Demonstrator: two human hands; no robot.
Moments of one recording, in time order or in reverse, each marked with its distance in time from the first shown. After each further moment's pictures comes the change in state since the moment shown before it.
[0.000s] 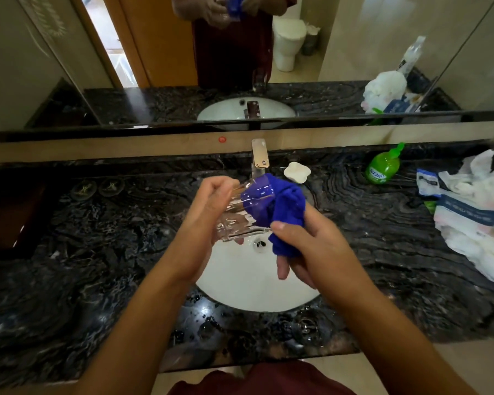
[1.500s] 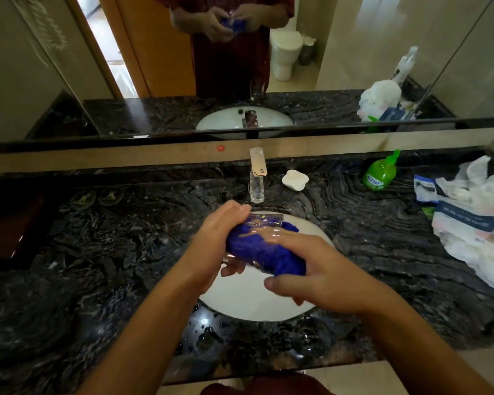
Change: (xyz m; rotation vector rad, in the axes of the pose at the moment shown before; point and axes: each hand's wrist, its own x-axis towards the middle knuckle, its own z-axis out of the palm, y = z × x) left_hand 0.005 -0.006 0.015 0.049 -0.071 -0.203; right_hand 0.008 0.007 -0.027 -0.581 -0.358 -0.073
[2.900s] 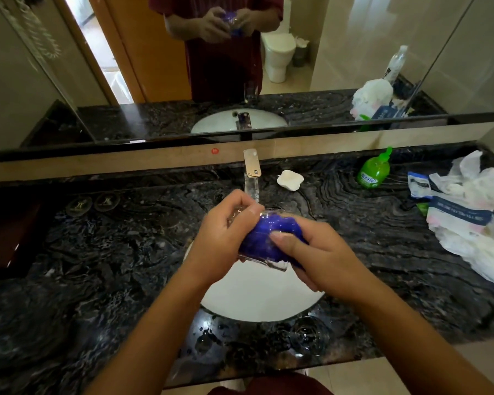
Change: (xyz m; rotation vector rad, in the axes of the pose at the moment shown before) left_hand 0.008 0.000 0.013 0.264 0.022 0.357; right_hand -0.002 0.010 -0.003 0.236 0.265 -0.008
